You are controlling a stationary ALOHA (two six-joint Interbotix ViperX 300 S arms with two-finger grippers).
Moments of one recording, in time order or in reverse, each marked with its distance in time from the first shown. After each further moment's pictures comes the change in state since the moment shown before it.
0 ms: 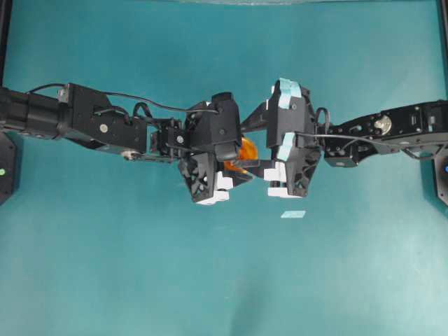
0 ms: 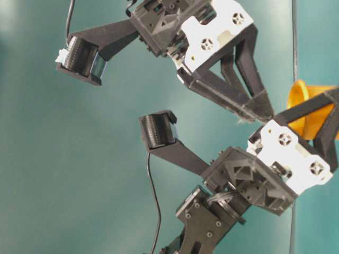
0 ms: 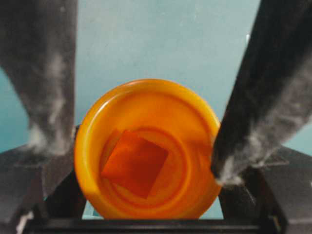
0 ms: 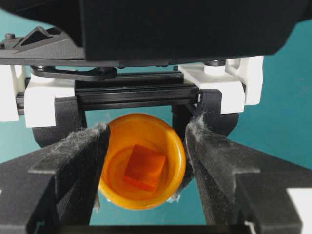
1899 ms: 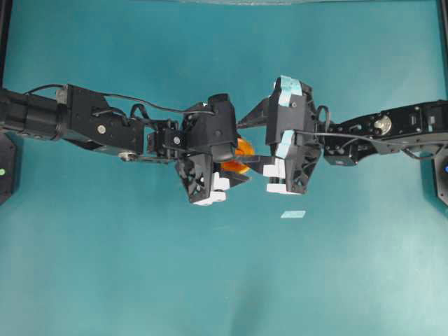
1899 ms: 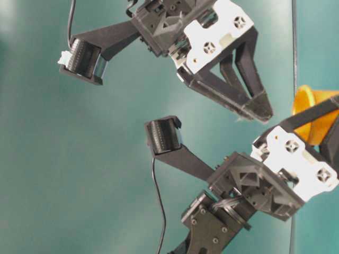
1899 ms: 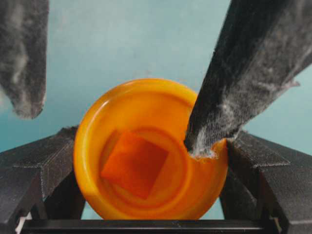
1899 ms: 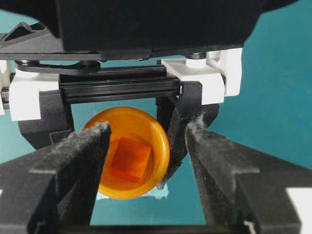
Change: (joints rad) left arm 0.002 -0.002 0.026 0.000 -0.028 0.000; right arm -0.002 0.000 0.000 0.000 0.038 0.000
